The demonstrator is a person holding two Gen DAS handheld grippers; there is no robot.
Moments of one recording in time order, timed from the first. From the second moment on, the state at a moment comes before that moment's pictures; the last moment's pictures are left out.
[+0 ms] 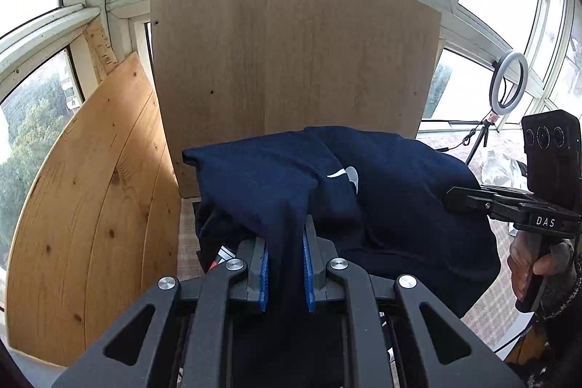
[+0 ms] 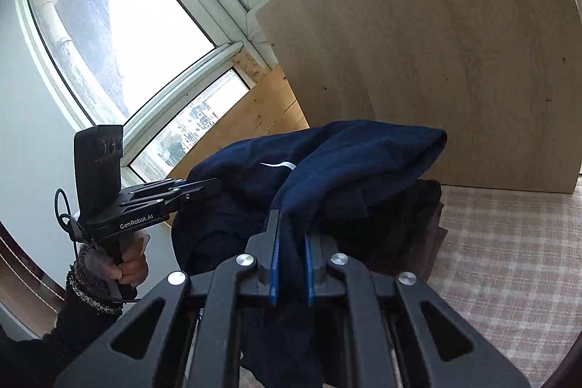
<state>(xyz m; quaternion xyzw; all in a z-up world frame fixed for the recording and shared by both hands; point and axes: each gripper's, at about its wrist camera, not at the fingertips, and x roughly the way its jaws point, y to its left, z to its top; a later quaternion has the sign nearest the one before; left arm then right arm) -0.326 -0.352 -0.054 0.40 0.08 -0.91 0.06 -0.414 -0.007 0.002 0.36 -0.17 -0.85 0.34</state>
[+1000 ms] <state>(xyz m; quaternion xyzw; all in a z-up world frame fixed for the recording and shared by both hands) -0.311 -0.398 -0.141 0.42 0.12 -0.88 0.15 -0.464 -0.059 -0.056 0.49 0.02 -0.82 0.30</state>
